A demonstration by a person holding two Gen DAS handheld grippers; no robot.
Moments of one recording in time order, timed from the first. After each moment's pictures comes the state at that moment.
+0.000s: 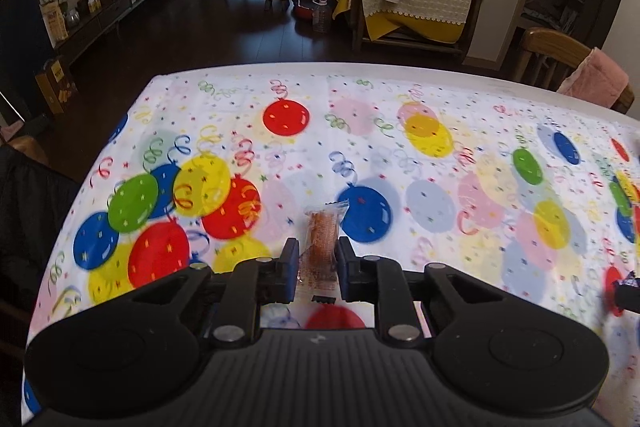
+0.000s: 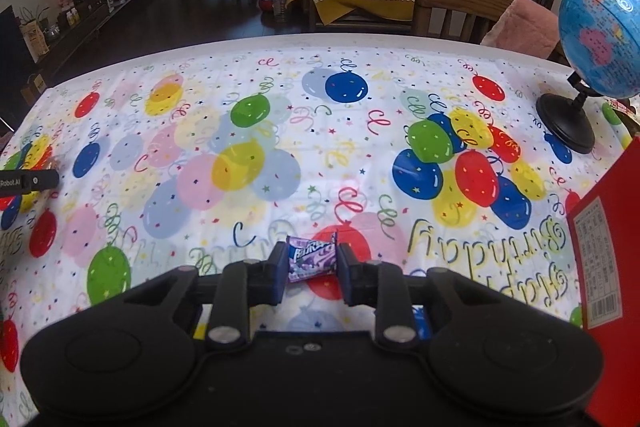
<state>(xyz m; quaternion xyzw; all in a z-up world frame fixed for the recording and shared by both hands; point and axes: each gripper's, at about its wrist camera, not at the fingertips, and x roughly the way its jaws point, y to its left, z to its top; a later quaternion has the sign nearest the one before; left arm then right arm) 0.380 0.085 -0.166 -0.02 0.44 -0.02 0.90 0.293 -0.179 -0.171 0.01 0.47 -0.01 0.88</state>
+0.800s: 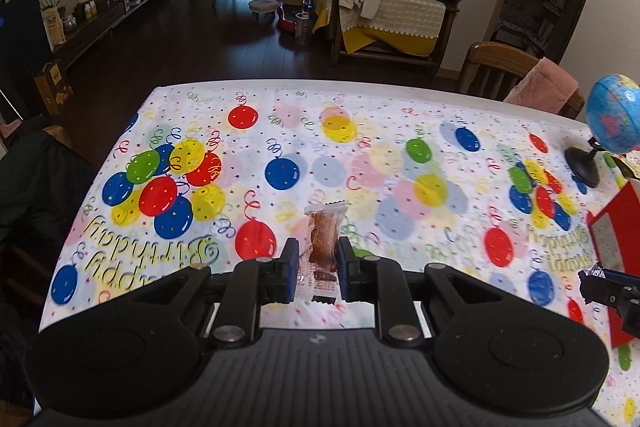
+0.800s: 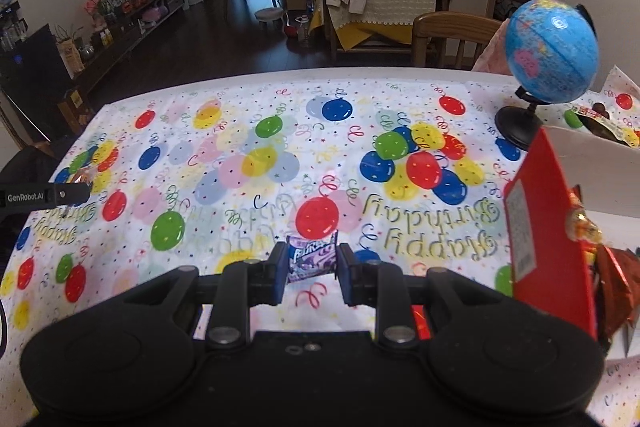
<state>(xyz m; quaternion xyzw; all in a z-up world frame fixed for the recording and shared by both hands) 0.267 0.033 -0.083 -0.03 0.42 -0.03 0.91 0.199 -0.220 -0.095 0.02 0.43 0.04 0.90</state>
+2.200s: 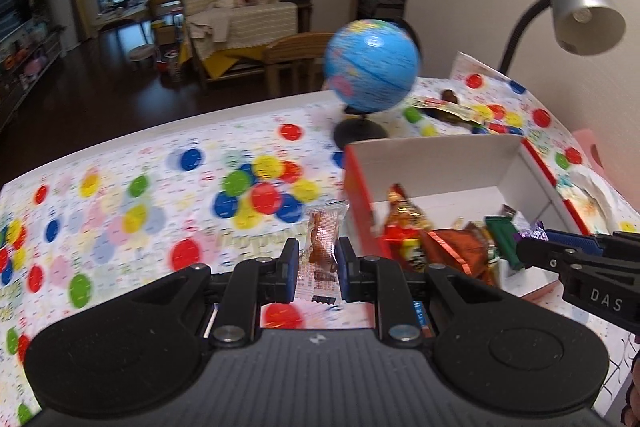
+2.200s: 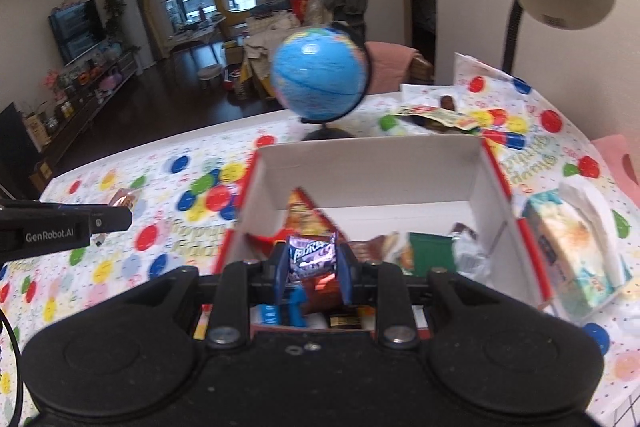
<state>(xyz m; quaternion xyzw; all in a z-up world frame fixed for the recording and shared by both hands) 0.188 -0.288 -0.020 0.06 0.39 -0.18 0.90 0.100 -0.475 -0.047 0.08 0.37 -0.03 0.92</state>
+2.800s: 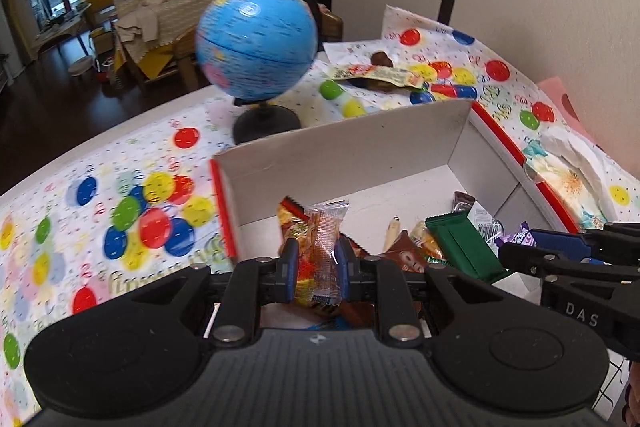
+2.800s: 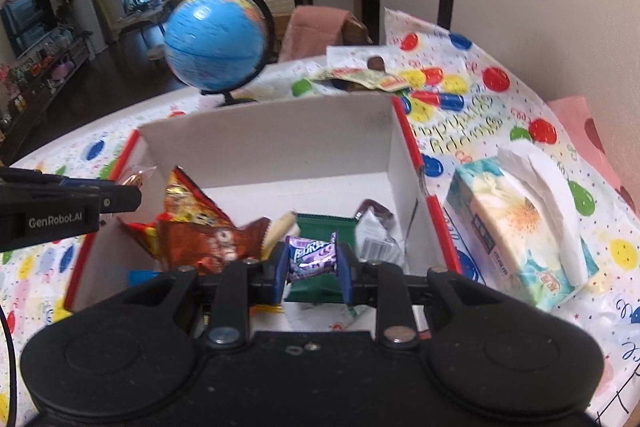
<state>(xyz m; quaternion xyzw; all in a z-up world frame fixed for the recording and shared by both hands) 0.228 -0.406 -0.063 0.11 0.42 -0.25 0.87 0.119 -0.555 -0.094 0.09 0.42 -0.09 0.90</state>
